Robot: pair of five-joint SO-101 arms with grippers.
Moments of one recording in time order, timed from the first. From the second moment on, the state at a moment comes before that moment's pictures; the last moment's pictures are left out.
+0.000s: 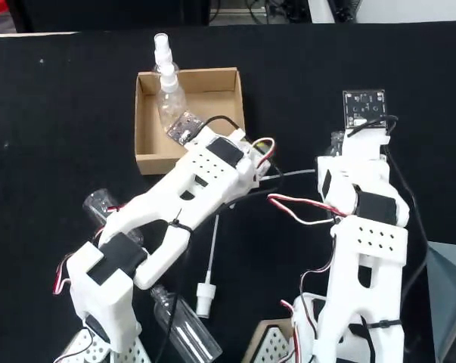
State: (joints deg) left arm 33.4 13.0 3.4 58.5 83.4; right arm 13.8 -42.2 49.9 47.9 13.3
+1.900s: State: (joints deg) left arm 30.3 27.4 -4.3 58.2 82.9; right arm 13.8 -42.2 49.9 47.9 13.3
